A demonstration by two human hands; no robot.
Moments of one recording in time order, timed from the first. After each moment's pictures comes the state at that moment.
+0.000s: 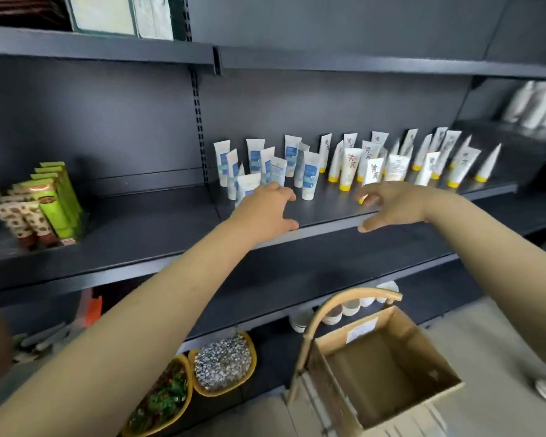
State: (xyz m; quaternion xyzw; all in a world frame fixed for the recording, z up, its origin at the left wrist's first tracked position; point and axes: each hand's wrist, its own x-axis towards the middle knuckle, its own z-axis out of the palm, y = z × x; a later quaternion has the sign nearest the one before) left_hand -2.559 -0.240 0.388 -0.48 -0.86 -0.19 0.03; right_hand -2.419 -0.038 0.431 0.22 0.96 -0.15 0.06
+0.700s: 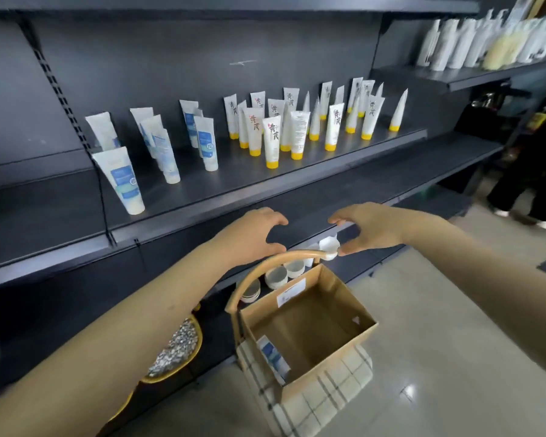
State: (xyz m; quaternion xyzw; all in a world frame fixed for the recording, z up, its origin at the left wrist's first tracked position) left_hand -2.433 -0.082 0.311 -0.58 -0.79 -0.16 -0.10; right_hand -2.259 0.080 0.348 0.23 0.96 -0.13 0.10
